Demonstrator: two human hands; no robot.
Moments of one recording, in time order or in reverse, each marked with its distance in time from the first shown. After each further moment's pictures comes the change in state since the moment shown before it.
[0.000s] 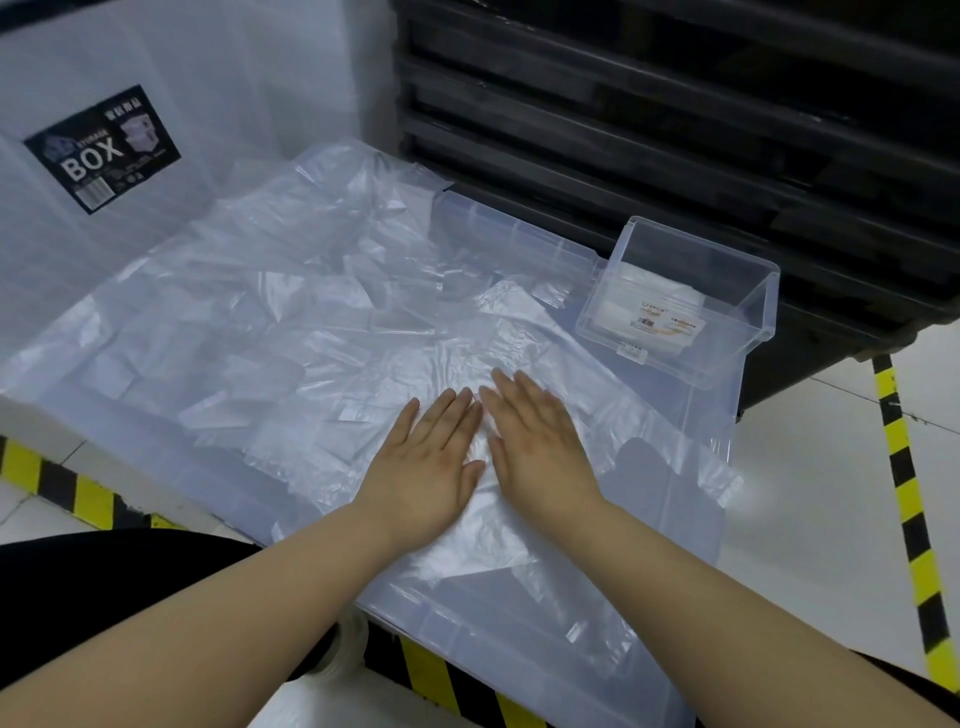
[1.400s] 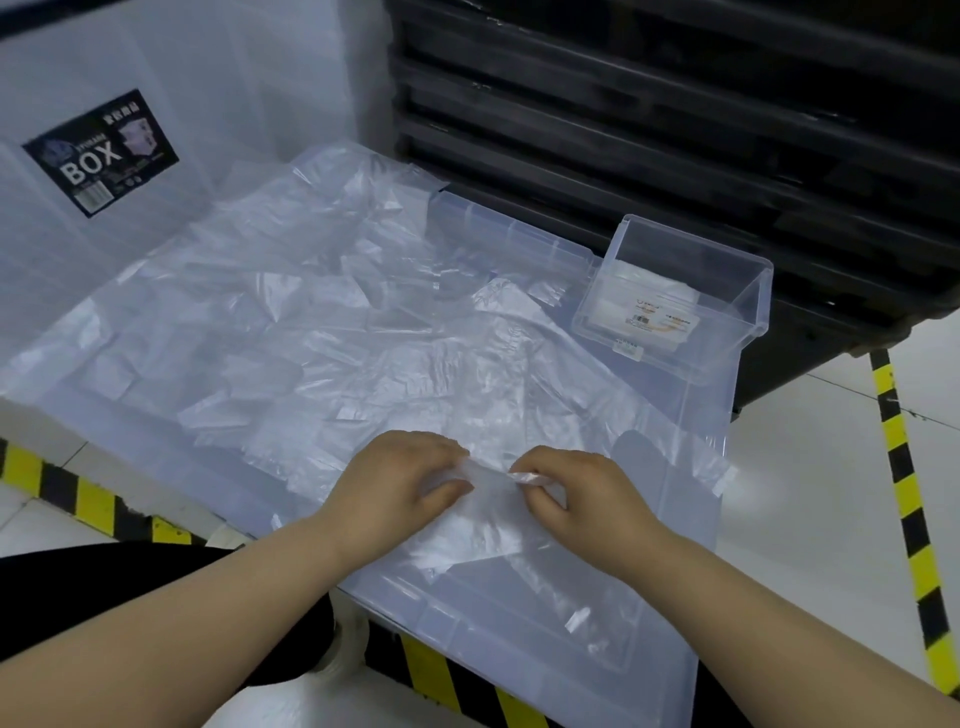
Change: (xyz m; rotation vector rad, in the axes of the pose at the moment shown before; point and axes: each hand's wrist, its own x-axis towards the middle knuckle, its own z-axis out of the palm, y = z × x) left_hand -0.021 -0.019 -0.003 -0.386 0.266 0.174; right_hand -0.039 0.025 -0.026 0.526 -0.114 -0.048
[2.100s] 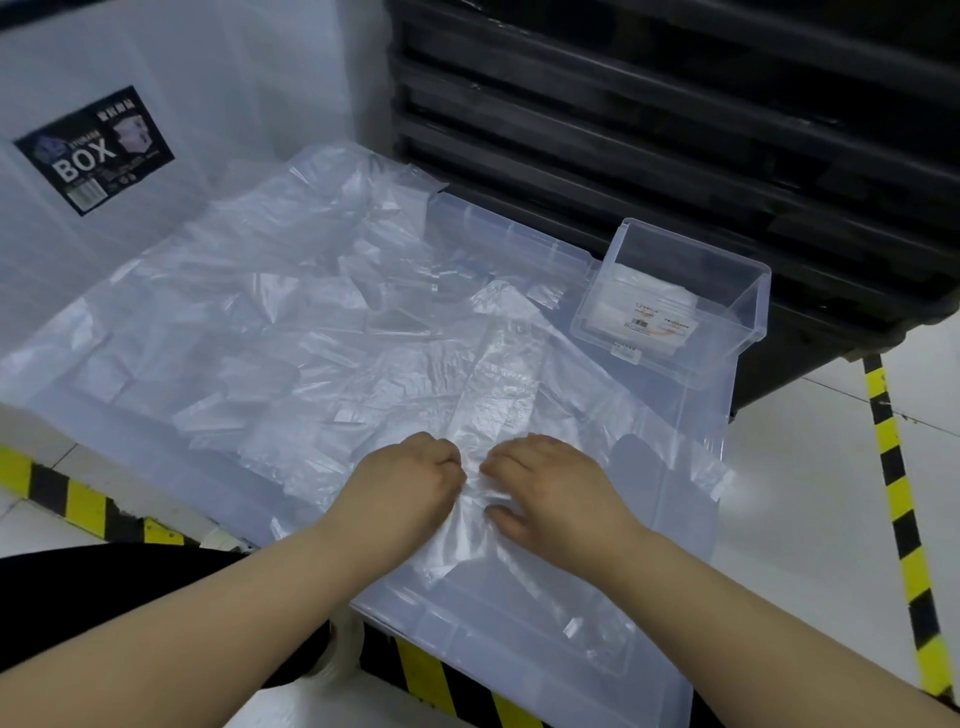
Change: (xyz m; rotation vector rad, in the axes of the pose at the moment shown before) left_hand 0.006 0.009 0.003 0.331 -0.113 0.131; right_hand 0.015 -0.001 0.016 -0.451 0.009 -0.290
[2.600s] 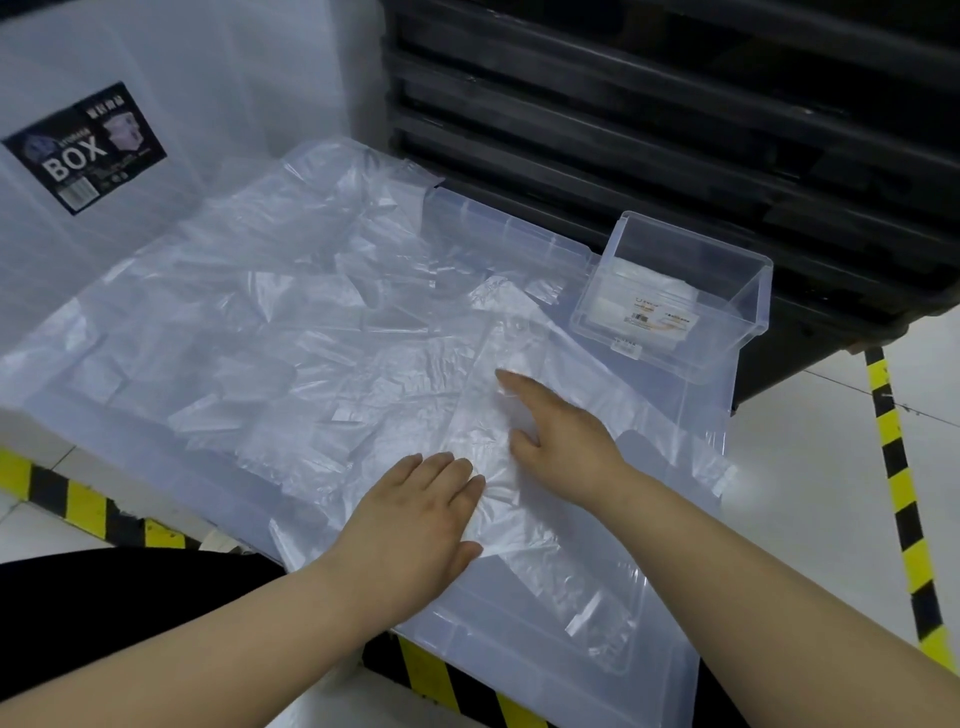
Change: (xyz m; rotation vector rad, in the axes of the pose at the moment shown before) left_hand -0.018 0.019 0.006 0.203 0.074 0.047; right_hand 0.026 0.015 -0.024 0.383 -0.229 0.458
